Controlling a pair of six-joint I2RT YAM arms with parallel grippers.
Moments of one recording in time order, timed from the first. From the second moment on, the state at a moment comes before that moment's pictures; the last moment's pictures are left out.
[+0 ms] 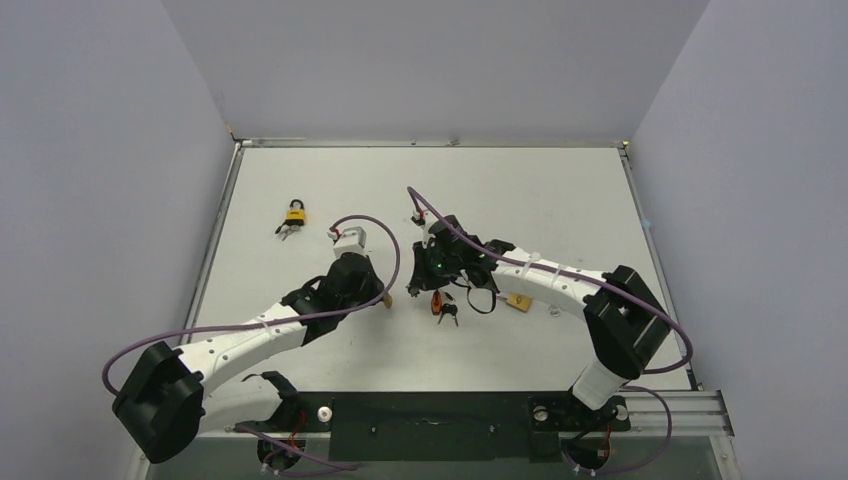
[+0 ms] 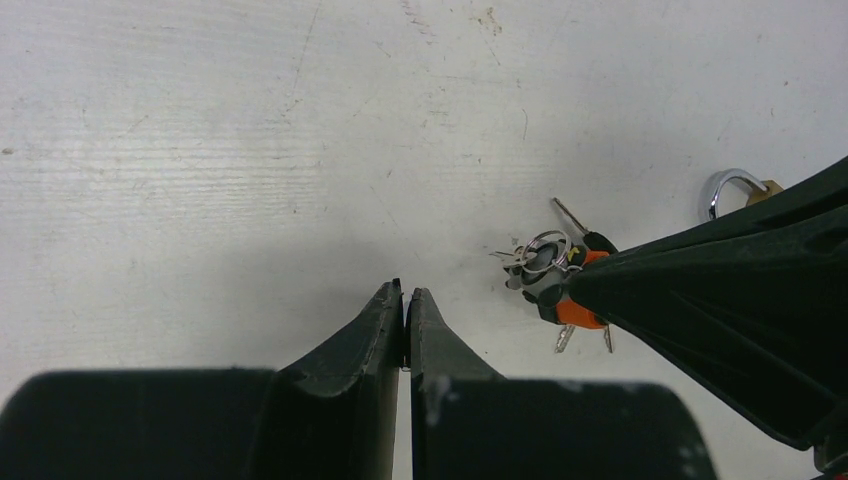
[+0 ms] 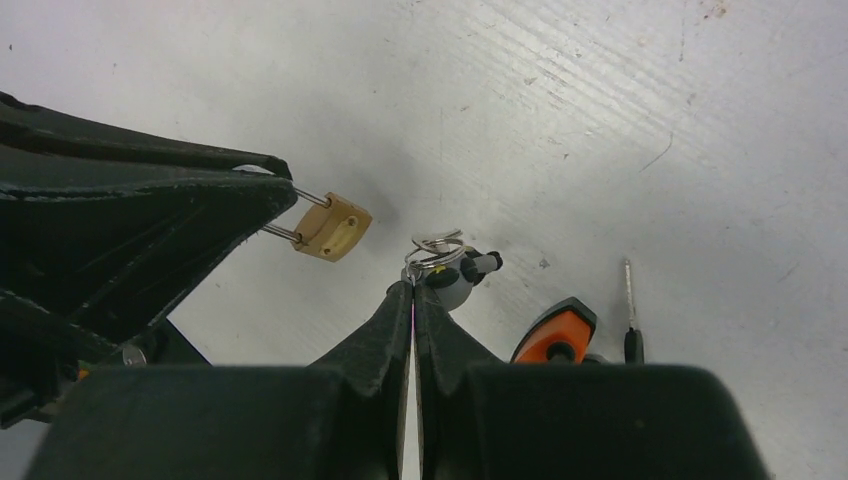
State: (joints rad) left arm -0.74 1.13 0.59 -0.15 -0.30 -0.74; right arm 0.82 1.63 1.08 -0.24 -0.18 0.44
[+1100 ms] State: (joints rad) left arm -0.82 1.23 0.51 0.07 -0.40 -0.74; right arm 0.83 1.78 1.10 -0.12 -0.22 0.54
